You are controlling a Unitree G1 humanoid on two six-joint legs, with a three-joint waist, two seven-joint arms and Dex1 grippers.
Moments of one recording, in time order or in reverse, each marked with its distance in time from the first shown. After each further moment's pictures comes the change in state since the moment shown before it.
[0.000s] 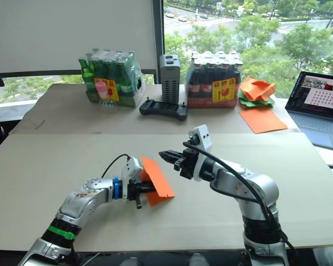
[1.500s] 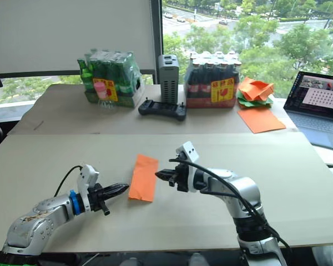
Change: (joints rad) left arm 0.325 0.139 0.304 -0.277 -0.209 0.124 0.167; right arm -0.031 0.063 0.123 0.207 -0.257 -0.047 0.204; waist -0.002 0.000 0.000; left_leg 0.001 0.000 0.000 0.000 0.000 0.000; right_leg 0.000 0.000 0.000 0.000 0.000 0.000
